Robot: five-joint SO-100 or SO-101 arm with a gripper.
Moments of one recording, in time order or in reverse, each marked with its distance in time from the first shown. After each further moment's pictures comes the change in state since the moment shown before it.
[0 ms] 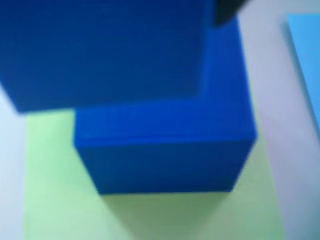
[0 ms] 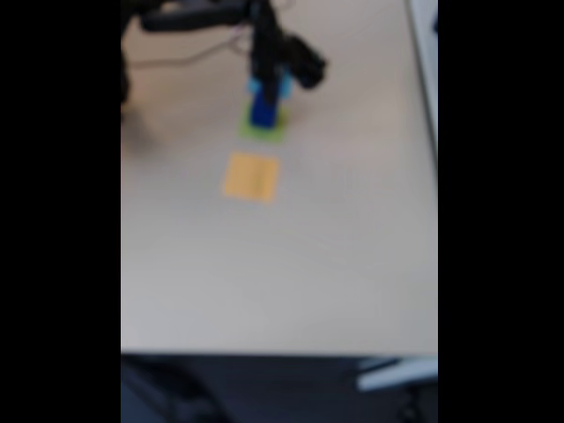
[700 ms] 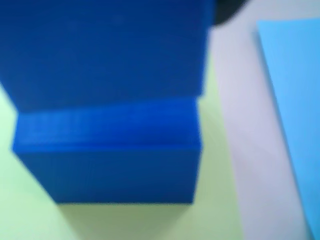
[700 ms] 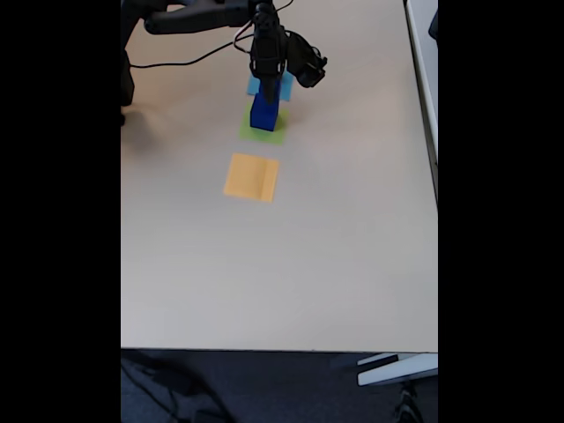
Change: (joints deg) arm -2.4 -1.4 0.0 -0.6 1.0
